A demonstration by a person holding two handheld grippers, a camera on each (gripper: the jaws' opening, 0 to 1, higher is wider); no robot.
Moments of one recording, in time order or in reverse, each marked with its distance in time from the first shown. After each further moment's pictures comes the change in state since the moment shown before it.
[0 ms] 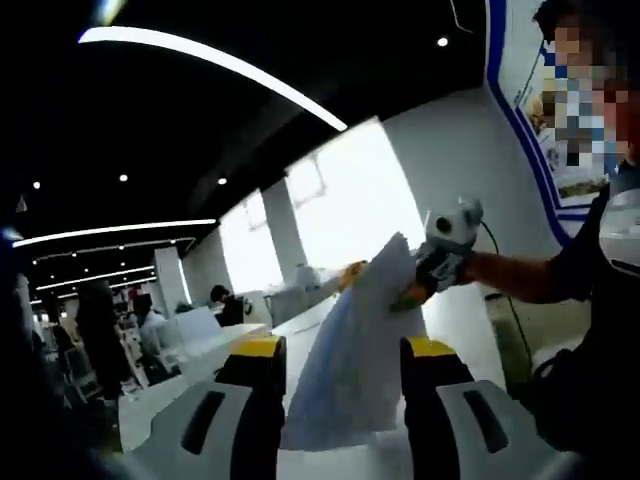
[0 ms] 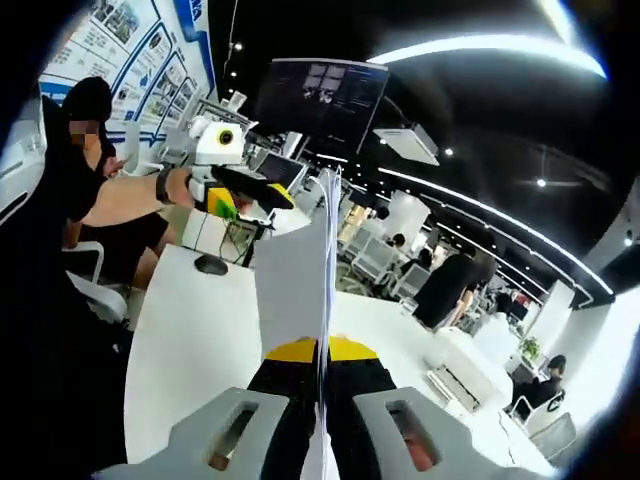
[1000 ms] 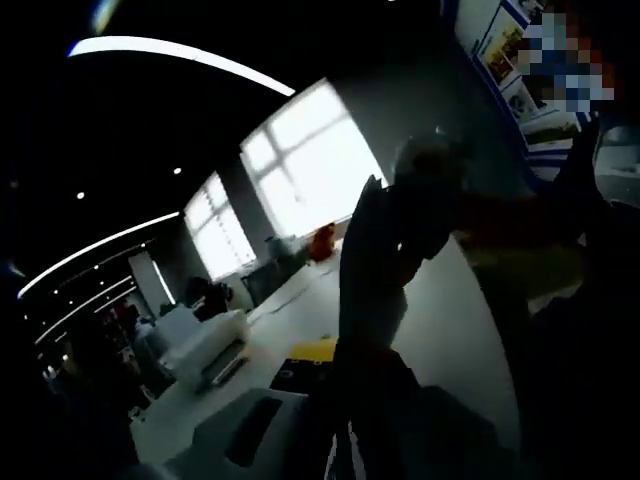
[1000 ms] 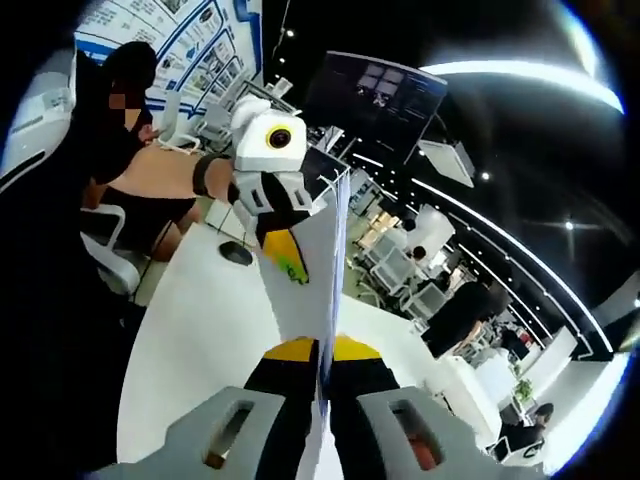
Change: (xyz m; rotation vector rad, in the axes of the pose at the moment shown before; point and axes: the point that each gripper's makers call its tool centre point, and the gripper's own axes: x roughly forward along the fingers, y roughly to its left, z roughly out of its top) left arm 0.034 -0.024 -0.029 0.107 0.131 -0.074; right arm 0.007 0.027 0.015 -0.154 -0.052 0.041
